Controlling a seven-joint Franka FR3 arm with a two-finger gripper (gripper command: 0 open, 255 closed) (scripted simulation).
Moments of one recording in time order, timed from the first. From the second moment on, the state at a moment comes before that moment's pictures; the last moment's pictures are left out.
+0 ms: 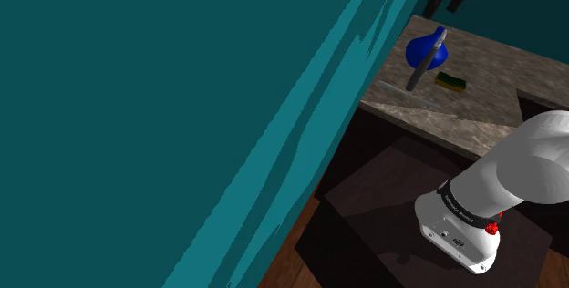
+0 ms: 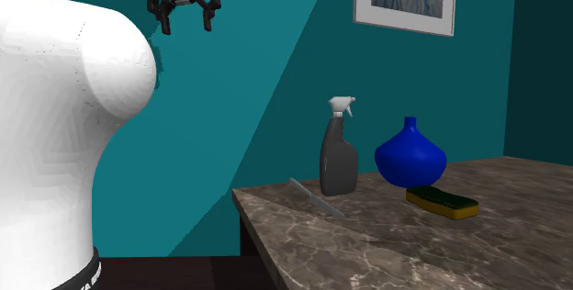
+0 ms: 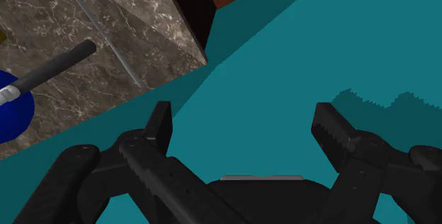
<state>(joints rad) 0.00 -0.74 -0.06 -2.27 -0.10 1.59 0.08</state>
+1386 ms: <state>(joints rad) -0.01 -0.54 -0.51 -2.55 -0.28 2.11 -0.49</state>
